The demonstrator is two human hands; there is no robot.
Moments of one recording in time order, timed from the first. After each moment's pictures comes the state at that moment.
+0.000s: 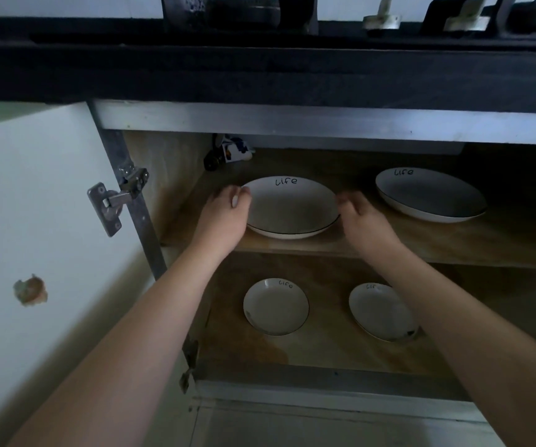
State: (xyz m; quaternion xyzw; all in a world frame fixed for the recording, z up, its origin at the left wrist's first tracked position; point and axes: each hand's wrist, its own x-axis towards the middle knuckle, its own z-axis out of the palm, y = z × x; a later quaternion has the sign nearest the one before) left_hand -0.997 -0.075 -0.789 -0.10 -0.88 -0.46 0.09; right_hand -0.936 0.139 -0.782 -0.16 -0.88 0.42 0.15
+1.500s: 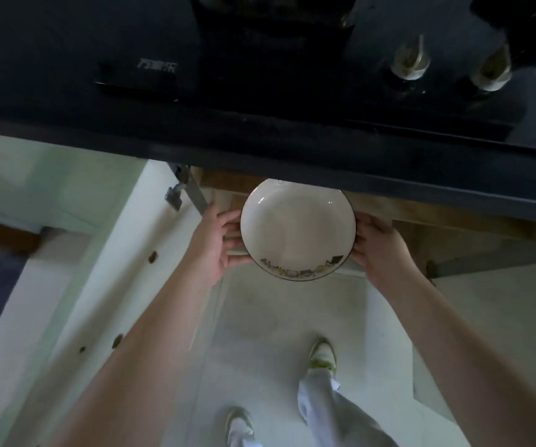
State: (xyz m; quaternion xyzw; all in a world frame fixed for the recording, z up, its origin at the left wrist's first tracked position) left_hand -0.887 -0.129 -0.689 0.32 -0.56 -0.71 -0.27; right_hand -0.840 0.119 -0.674 -0.38 -0.63 0.67 -0.10
